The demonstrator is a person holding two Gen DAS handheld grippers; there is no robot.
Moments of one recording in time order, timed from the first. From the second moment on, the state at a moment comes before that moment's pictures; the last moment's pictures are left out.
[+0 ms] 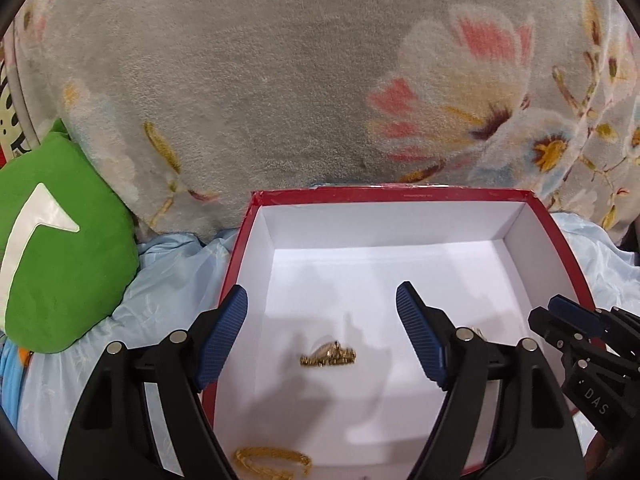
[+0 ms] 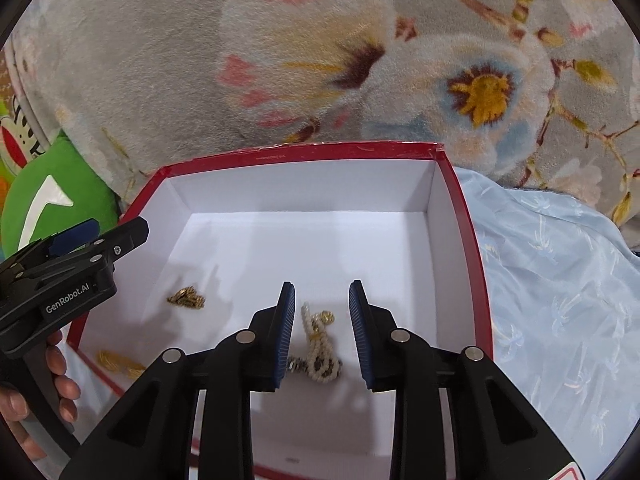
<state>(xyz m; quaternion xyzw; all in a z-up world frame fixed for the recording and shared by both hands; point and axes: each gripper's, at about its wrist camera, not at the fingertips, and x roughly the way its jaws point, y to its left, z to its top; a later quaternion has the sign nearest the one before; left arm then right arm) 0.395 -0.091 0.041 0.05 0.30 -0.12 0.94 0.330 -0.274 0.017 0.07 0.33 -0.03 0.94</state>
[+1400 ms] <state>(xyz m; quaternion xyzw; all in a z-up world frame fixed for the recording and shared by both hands) 0.126 0.051 -0.074 0.00 0.43 -0.10 0.90 0.123 -0.171 -0.098 0.09 0.40 -0.02 0.91</state>
